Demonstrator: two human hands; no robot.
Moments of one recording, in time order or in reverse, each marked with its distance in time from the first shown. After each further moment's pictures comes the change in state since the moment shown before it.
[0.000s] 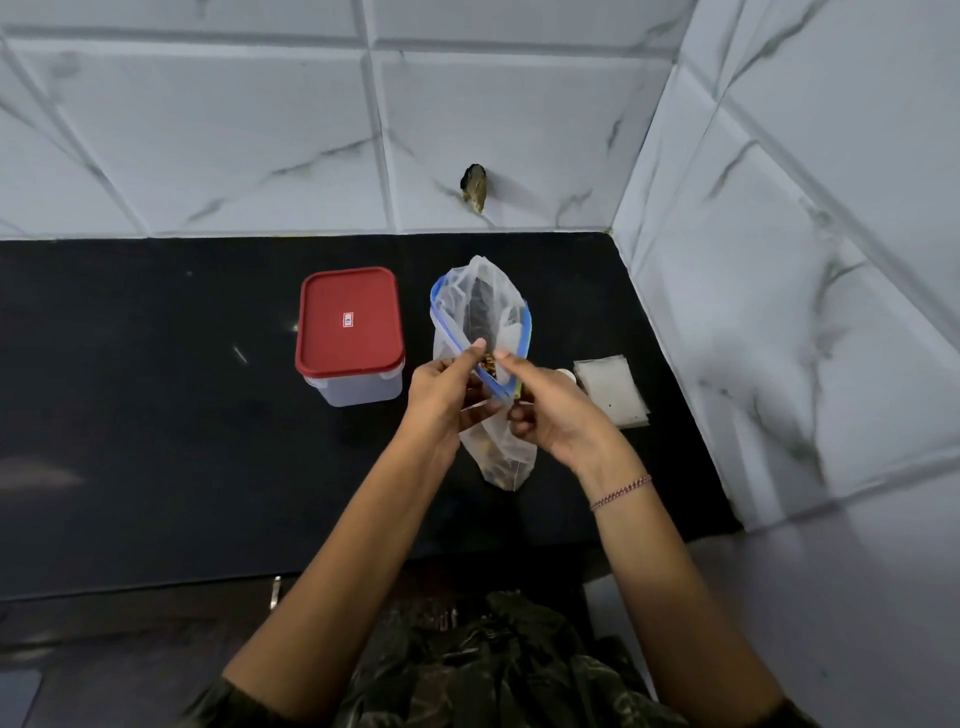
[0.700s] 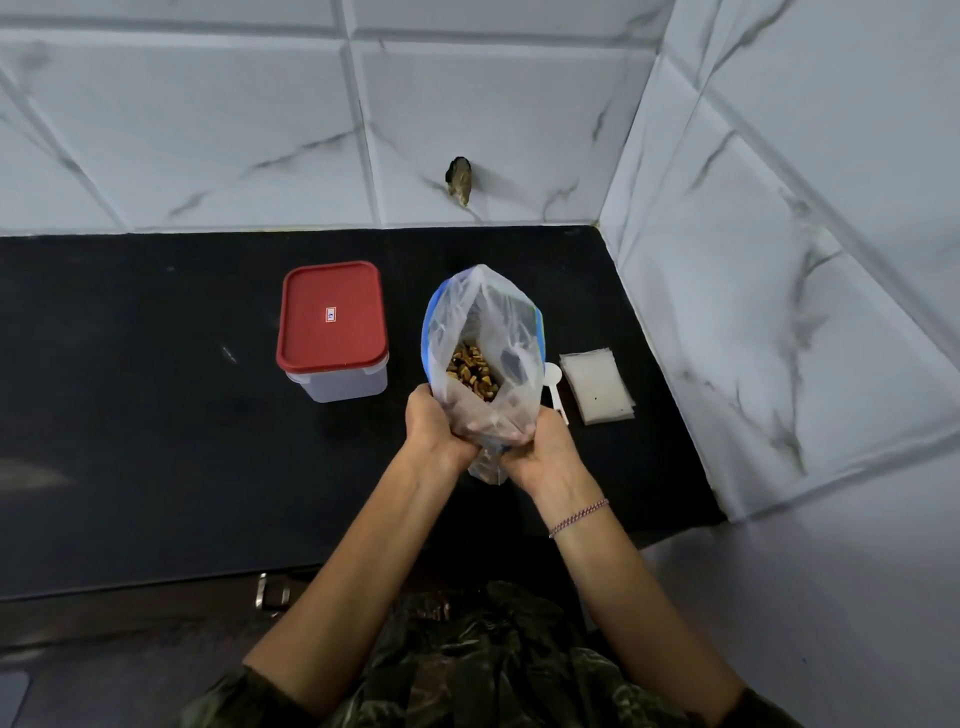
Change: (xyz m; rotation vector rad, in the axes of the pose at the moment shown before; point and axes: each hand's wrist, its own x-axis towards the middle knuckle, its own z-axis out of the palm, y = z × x) left_hand 0.006 -0.029 0.009 -0.608 0.085 -0.406; right_hand 0.021 0.048 -0.004 0.759 0.249 0.163
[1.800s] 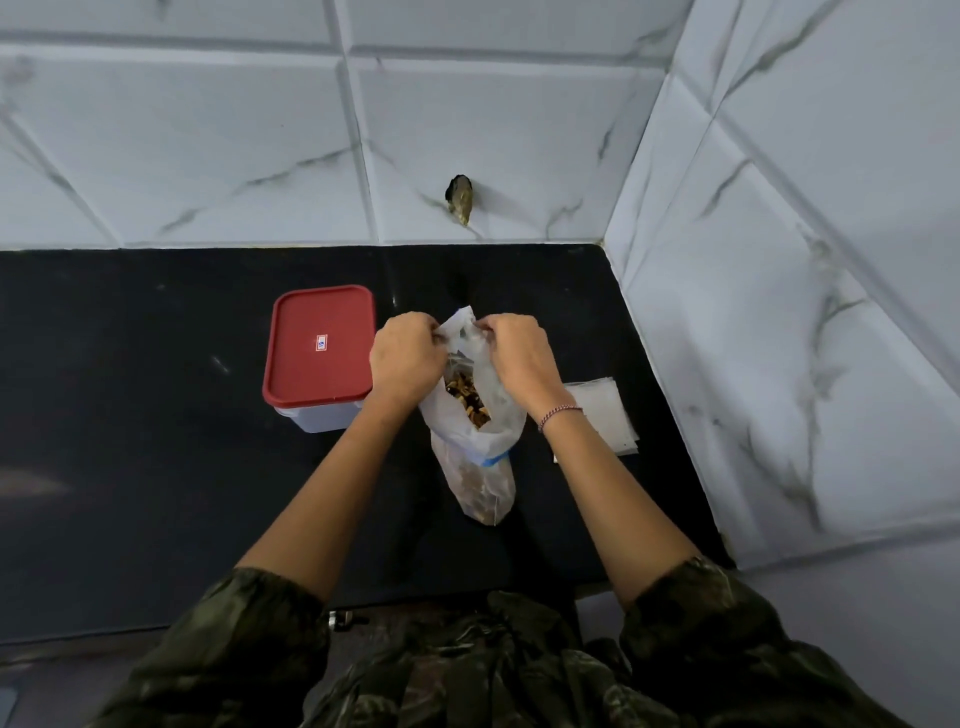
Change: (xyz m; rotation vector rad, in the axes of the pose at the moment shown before) left_hand 0.055 0.078 0.049 1.758 0.230 1.152; right_hand 0.057 -0.073 0.070 -1.837 -0.041 -1.130
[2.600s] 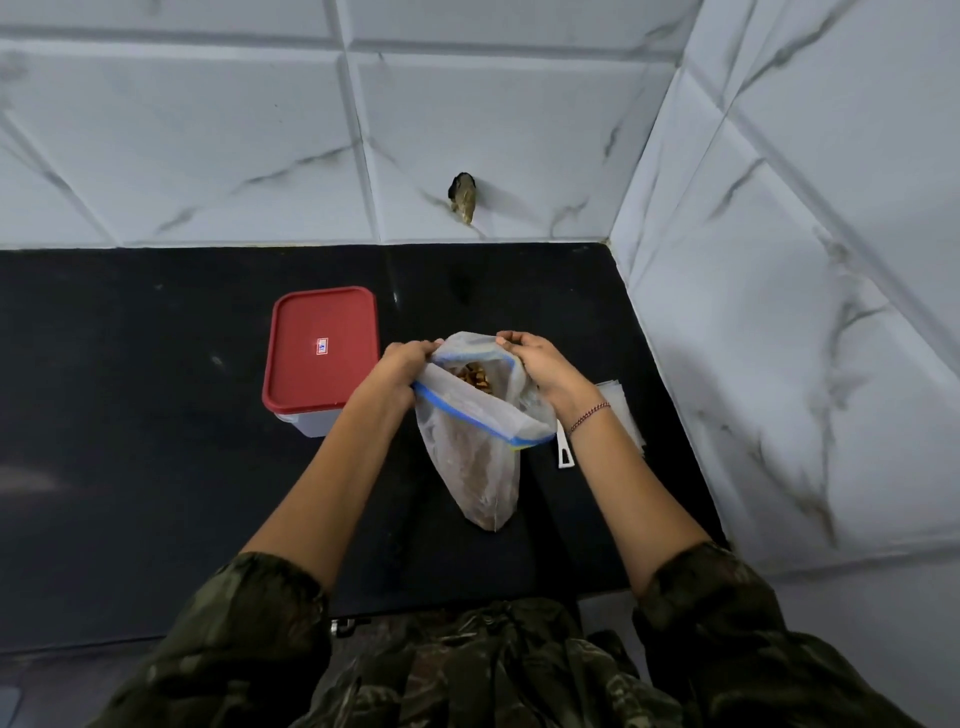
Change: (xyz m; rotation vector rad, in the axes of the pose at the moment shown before) left_hand 0.021 -0.015 0.013 -0.997 -0.343 -0.813; right_hand 0.019 0.036 0.009 1.092 -0.358 0.711
